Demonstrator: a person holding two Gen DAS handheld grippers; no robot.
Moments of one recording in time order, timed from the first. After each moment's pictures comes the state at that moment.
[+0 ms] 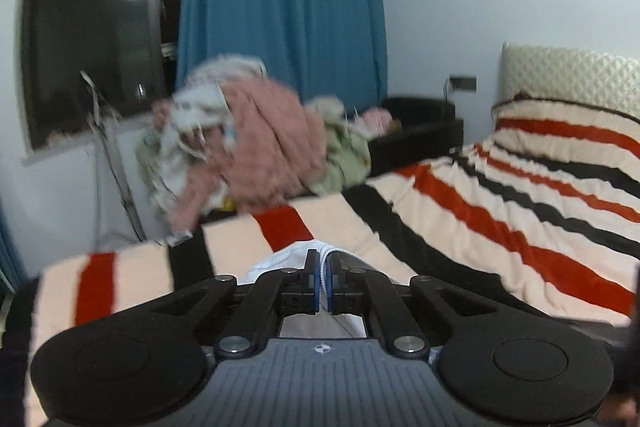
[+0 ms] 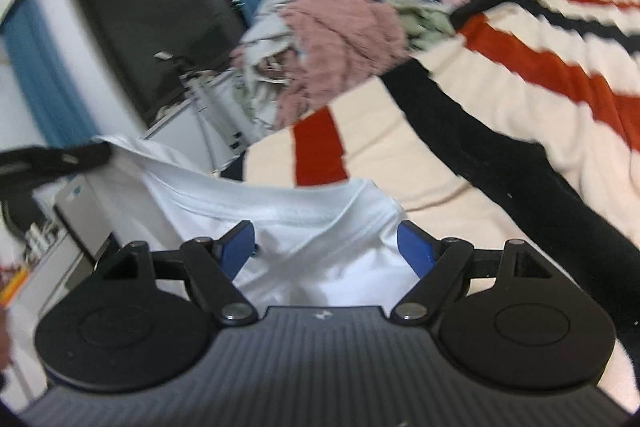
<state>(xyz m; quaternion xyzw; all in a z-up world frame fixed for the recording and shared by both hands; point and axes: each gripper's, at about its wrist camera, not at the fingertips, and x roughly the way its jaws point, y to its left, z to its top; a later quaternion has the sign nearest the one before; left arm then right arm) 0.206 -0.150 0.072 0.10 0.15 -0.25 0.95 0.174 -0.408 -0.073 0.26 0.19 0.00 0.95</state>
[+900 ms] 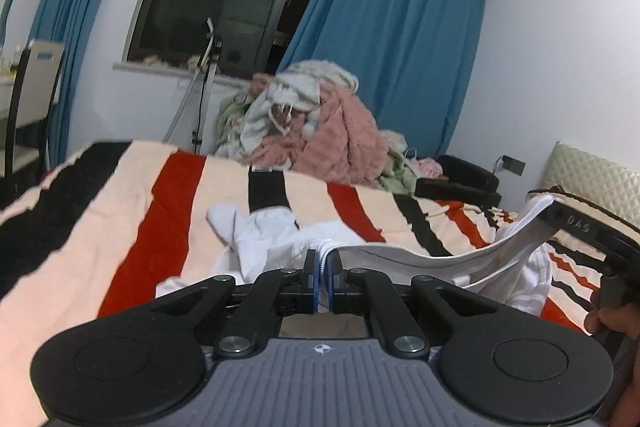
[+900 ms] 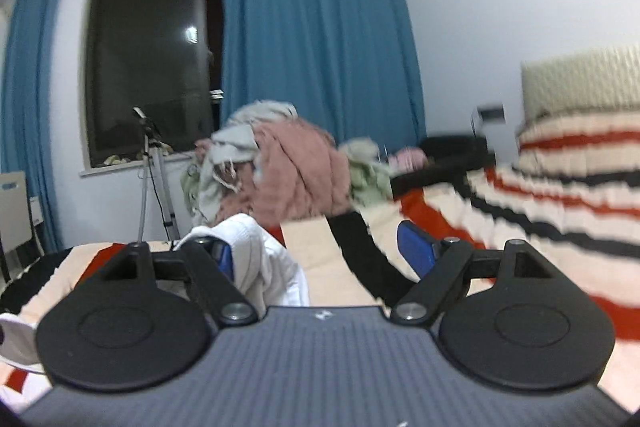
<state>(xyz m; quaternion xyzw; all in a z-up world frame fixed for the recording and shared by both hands) 0.051 0.020 0.013 -0.09 0.18 -0.17 0.96 0.052 -0.324 -0.007 0.07 0.02 -0.15 0.99</state>
